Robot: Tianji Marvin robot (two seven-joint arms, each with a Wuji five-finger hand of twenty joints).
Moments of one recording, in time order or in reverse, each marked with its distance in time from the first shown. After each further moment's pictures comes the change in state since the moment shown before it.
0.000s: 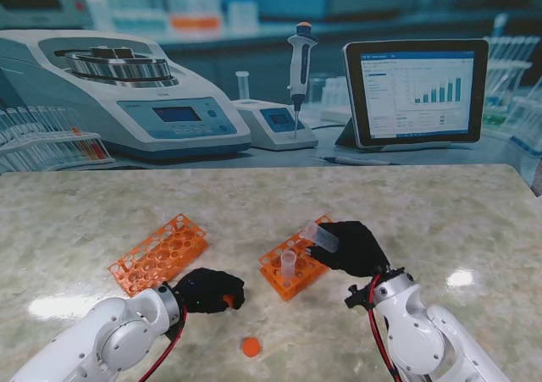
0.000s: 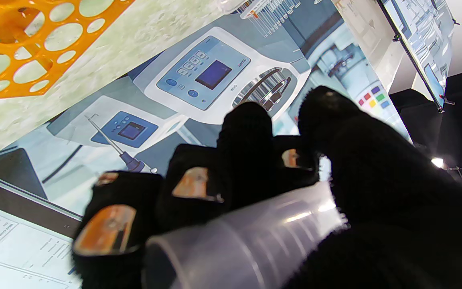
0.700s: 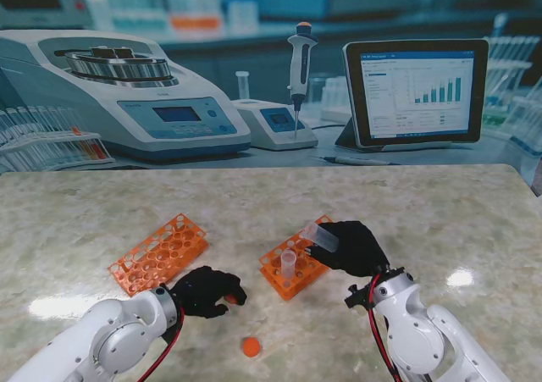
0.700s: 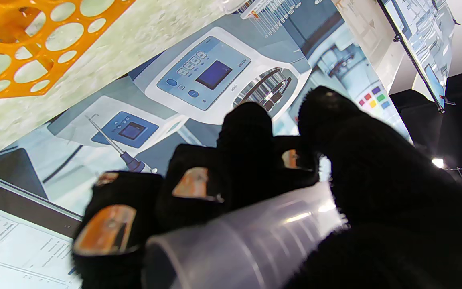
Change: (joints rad) left arm 0.024 0.004 -0.023 -0.026 0.033 -0.002 -0.018; right arm 0.002 0.000 0.000 0.003 0.000 0.001 0.001; left_hand -0.164 0.011 0.160 0.002 -0.140 0.012 -0.206 -0.048 -0.175 0.108 0.145 -0.448 -0.287 -0.040 0.007 -0.072 -0.237 0.015 -0.052 0.088; right_hand -0.001 0.000 0.004 0.000 0.000 0.000 0.007 -0.001 0.000 0.000 0.000 0.001 0.000 0.000 0.000 0.000 0.000 0.000 0.000 0.000
